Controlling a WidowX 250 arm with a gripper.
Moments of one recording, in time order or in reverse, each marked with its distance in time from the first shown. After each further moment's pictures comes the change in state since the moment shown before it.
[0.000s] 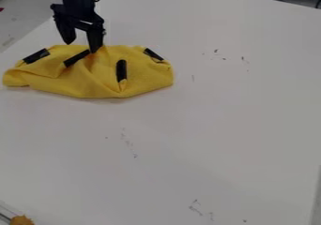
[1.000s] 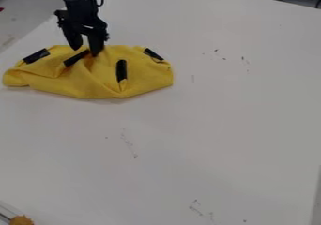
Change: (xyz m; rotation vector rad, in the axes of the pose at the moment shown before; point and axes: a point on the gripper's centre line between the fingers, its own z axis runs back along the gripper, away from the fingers) arm 0.000 -0.007 -0.011 -0.042 0.007 -0.002
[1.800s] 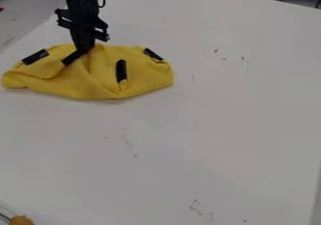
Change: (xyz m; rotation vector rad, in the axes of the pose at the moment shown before) arm 0.002 -0.005 0.017 0.074 0.020 -0.024
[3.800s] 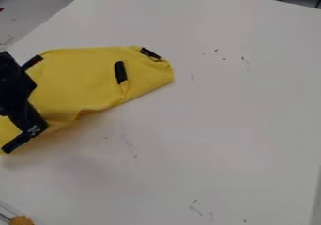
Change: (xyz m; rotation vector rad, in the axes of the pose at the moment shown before) arm -0.199 -0.050 0.024 -0.311 -0.176 -0.370
